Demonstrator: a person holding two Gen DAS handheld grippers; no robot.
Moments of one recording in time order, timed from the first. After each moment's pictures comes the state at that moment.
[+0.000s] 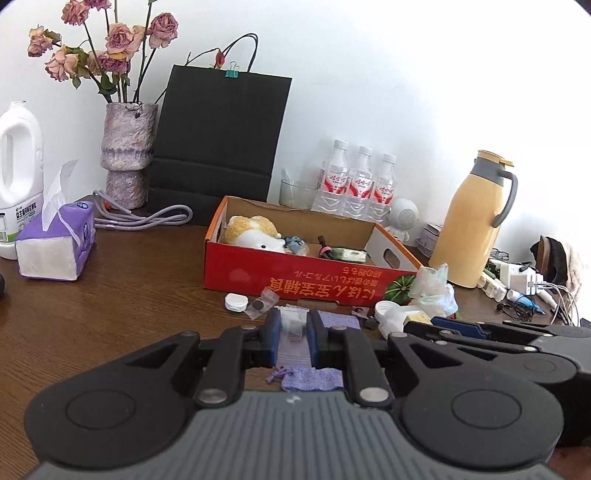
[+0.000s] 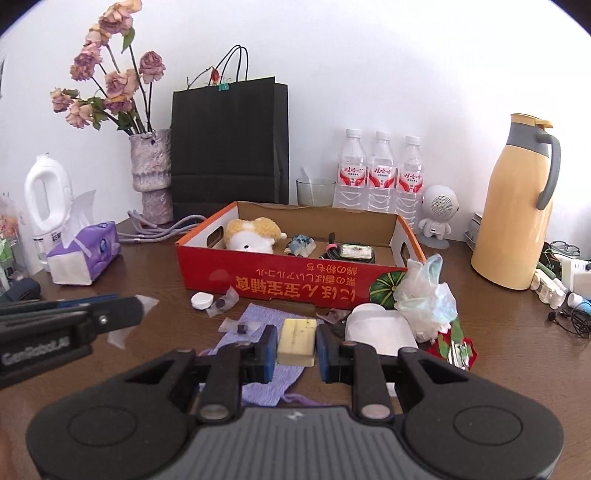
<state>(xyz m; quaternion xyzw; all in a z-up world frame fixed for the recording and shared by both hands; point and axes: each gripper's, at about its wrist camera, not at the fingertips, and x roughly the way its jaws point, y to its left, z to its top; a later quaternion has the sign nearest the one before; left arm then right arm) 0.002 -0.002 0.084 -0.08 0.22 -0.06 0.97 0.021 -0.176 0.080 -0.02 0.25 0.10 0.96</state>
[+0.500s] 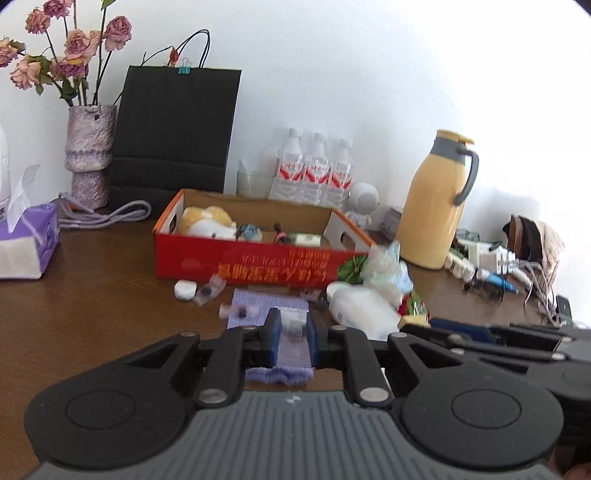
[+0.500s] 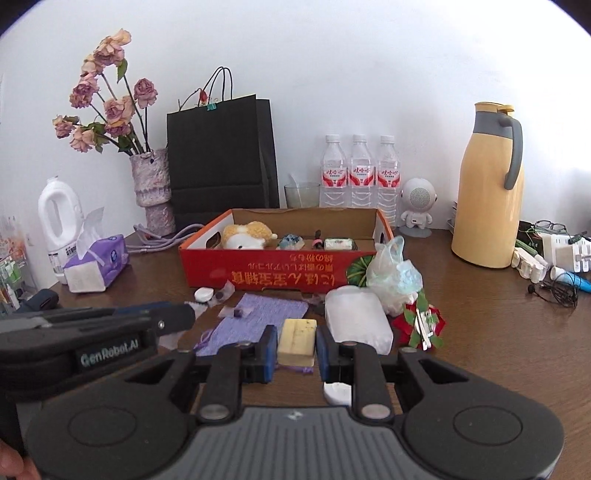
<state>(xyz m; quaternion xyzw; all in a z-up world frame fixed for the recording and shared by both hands) 0.020 -0.037 0.095 -0.08 0.21 -0.10 0.97 0.004 -0.213 0.090 0.01 0.24 0.11 0.97</state>
